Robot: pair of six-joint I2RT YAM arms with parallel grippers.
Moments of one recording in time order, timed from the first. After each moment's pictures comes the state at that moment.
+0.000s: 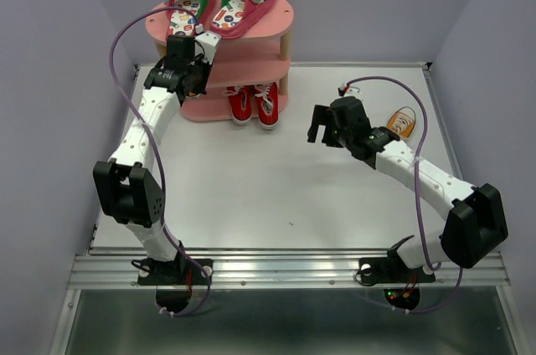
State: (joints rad) left arm -0.19 1.69 1.68 -0.63 -0.01 0.25; right arm 0.55 1.39 1.08 -0.36 0.27 0.55
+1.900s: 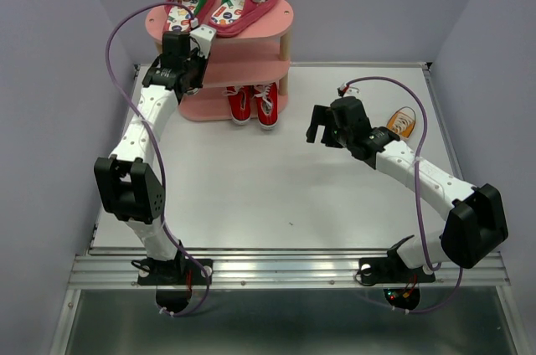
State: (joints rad) left arm -0.16 1.72 1.69 -0.53 -0.03 0.28; right arm 0.55 1.39 1.08 -0.36 0.25 0.56
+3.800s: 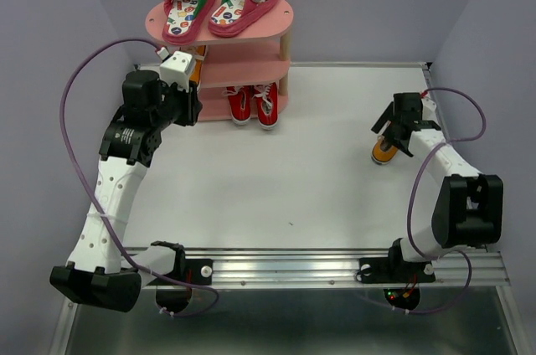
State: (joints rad) left arm -0.19 1.12 1.36 -0.66 0.18 0.06; right arm 0.01 1.49 1.03 -0.44 0.36 0.61
